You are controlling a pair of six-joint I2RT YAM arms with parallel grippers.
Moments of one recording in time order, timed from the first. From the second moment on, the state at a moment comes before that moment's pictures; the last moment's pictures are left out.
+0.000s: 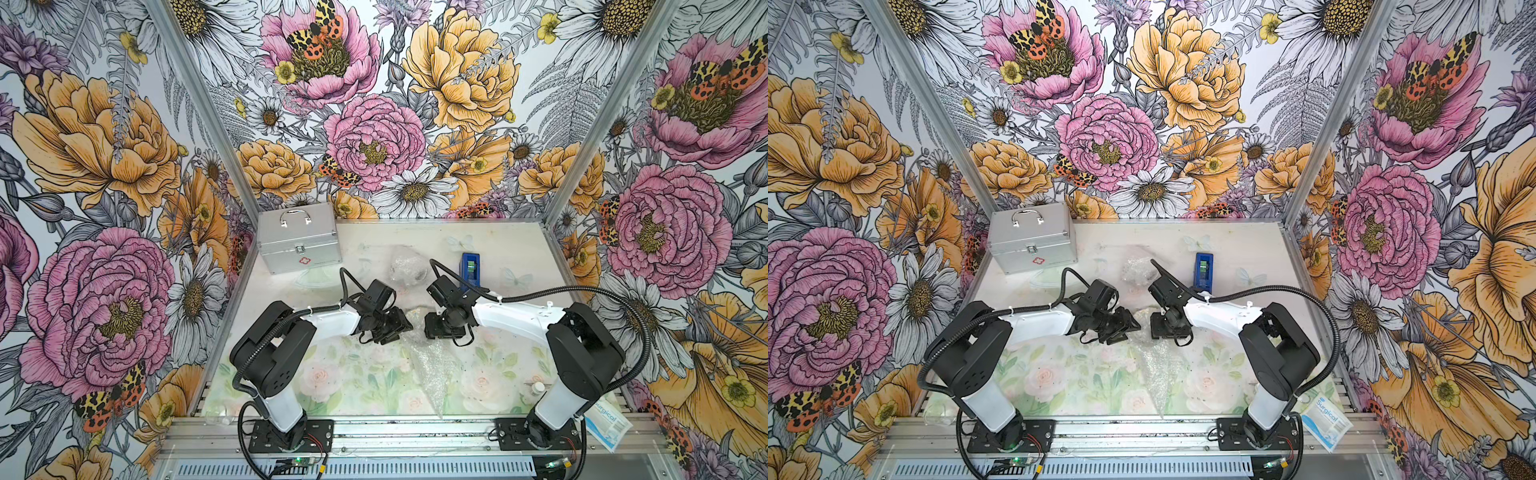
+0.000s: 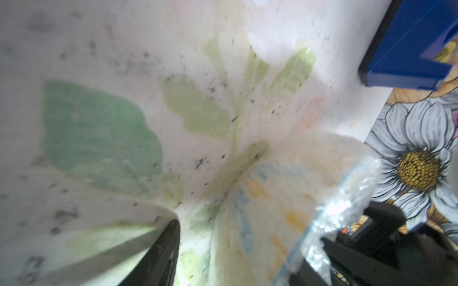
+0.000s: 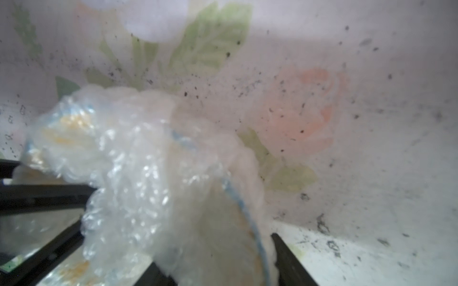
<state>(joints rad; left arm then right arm) -0.64 1.69 0.86 -0.22 0.41 -1.06 0.67 1.68 1.04 -0.65 -0.16 0.58</state>
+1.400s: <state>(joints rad) -0.66 1.84 0.95 -0.14 0.49 -1.06 0.97 1.18 0.73 -0.87 -0.07 0.79</state>
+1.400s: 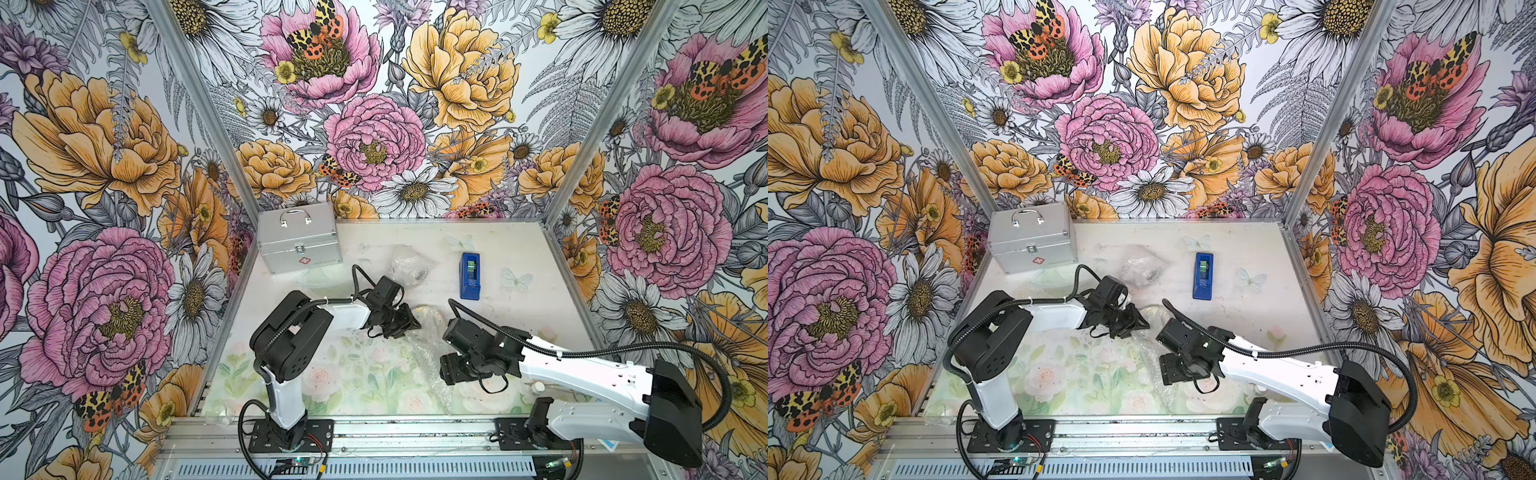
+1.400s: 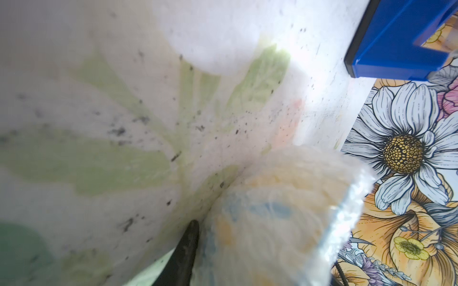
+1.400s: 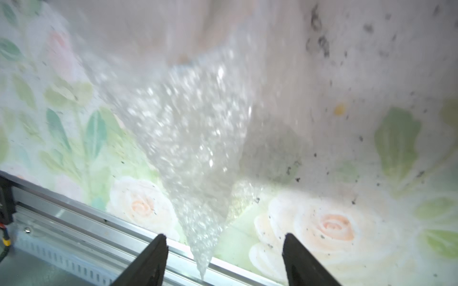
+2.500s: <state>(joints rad) -0.71 1.83 1.03 -0.27 0.31 -0.93 0.96 1.23 1.08 -0.99 0.12 0.68</state>
